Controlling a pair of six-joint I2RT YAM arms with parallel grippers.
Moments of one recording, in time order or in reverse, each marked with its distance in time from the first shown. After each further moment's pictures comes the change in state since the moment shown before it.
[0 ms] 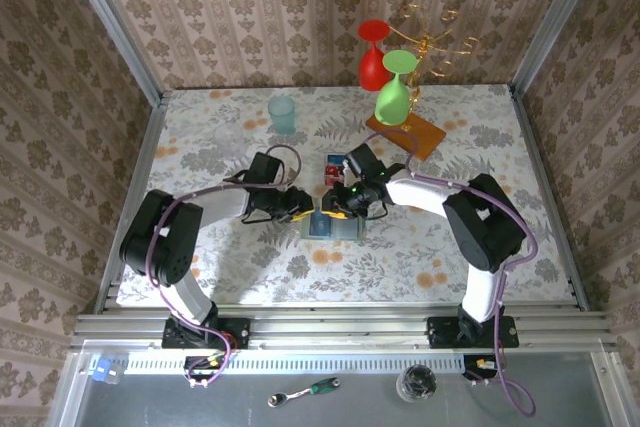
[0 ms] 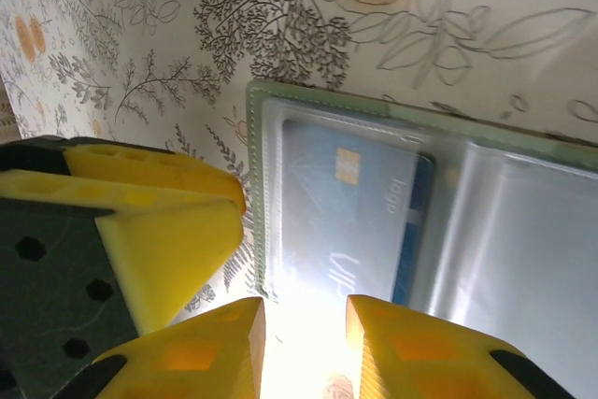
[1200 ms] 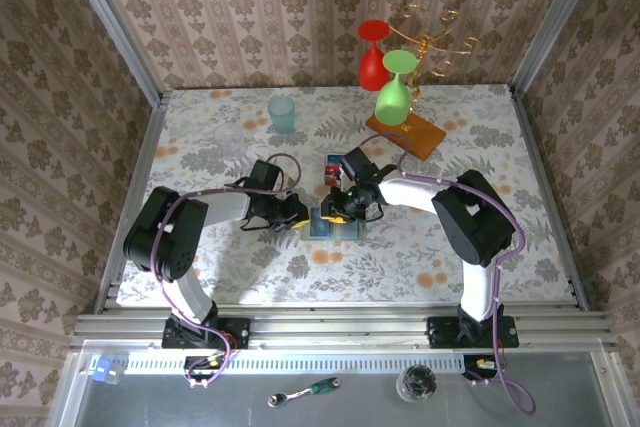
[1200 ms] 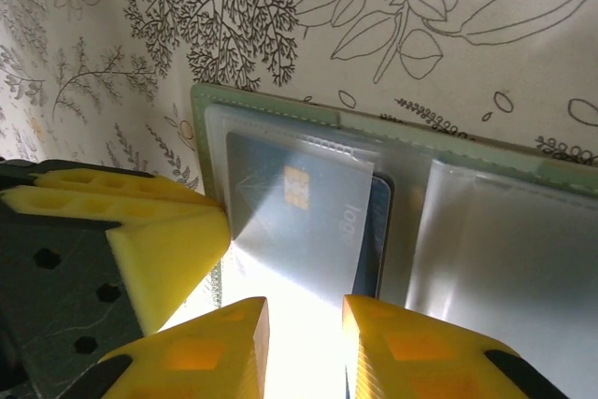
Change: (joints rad) left arm 0.004 0.037 -0.048 0.032 0.007 0.018; right arm 0.011 0.060 0.019 -0.029 0.026 -0.020
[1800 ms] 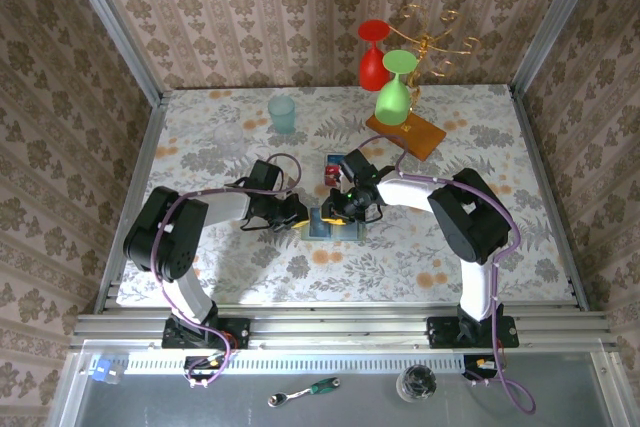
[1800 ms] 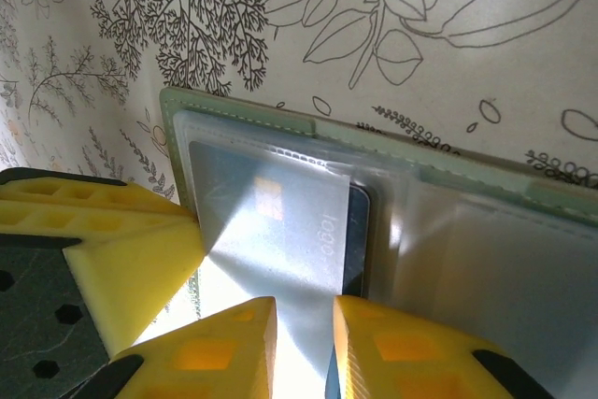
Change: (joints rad) left arm 0.000 0.001 0.000 -0.001 0.000 0.008; right arm 0.000 0.024 0.000 0.008 0.000 -0.003
